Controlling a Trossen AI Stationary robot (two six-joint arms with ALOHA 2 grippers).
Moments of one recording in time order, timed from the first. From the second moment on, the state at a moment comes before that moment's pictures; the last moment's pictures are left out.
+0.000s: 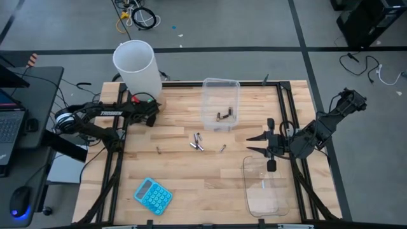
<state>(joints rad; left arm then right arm) 0.61 1.34 0.49 -0.64 -0.58 -0.61 0.63 0.96 0.96 -0.49 0.69 0.18</state>
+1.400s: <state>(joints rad) 0.73 1.41 0.49 -0.59 -0.80 -0.50 0.60 0.96 0.96 -0.48 0.69 0.18</state>
